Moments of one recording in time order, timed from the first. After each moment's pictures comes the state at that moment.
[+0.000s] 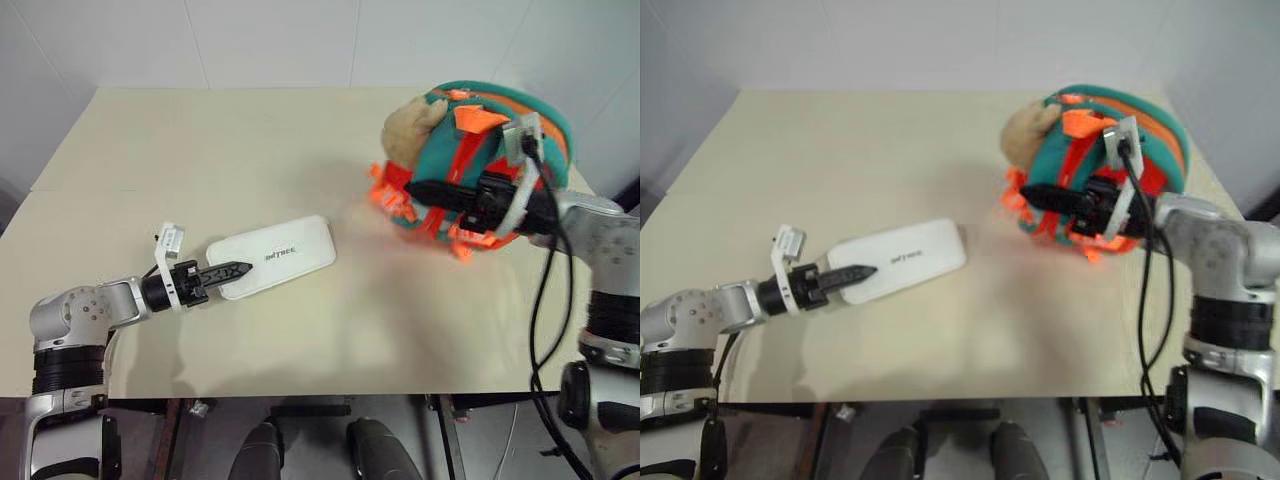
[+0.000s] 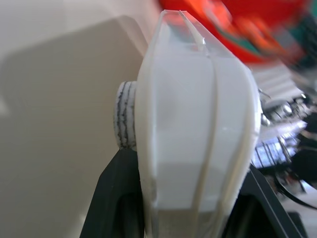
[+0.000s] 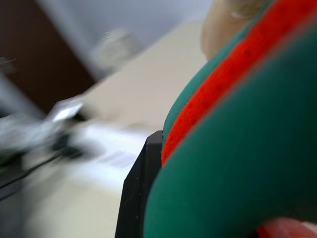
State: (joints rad) left arm -0.50 0.66 0.28 0.25 -0.82 1.17 -0.83; right arm -0.78 -0.71 -0.26 -0.07 0.94 1.20 0.87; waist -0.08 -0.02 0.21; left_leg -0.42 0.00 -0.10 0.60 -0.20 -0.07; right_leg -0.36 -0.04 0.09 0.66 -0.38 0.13
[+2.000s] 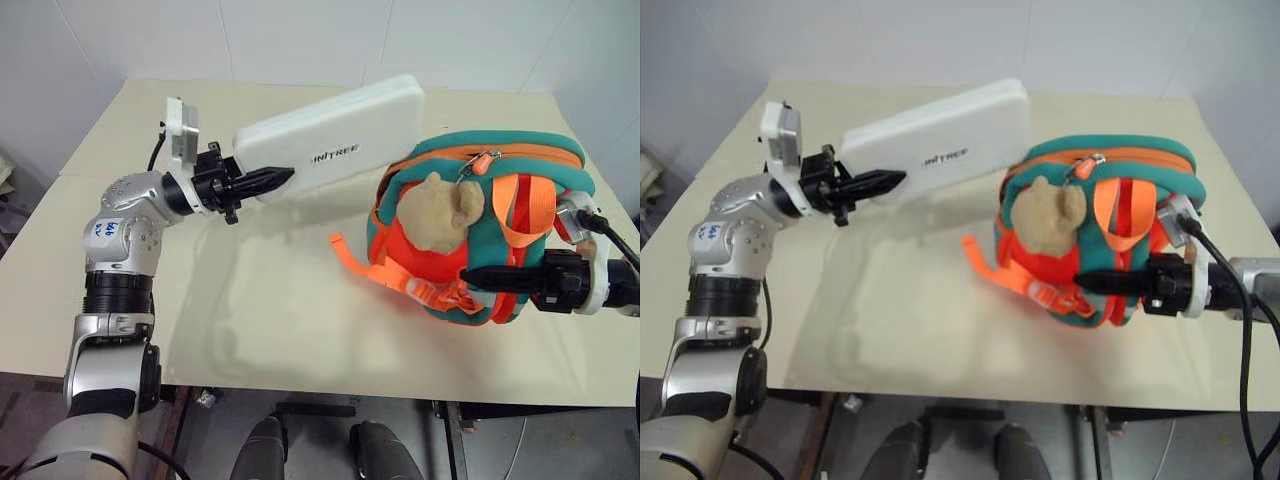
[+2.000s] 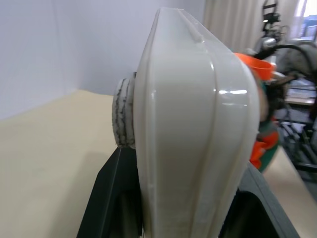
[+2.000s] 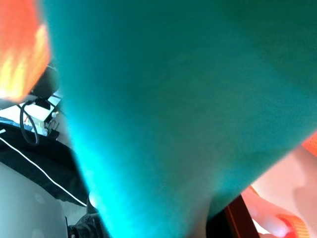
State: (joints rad) left arm -0.92 0.54 0.12 0.40 -0.58 0.33 -1.17; right arm -0.39 -1.06 -0.29 -0.11 1.03 1.21 1.12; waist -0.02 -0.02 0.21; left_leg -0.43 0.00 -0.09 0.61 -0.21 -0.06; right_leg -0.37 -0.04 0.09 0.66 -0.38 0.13
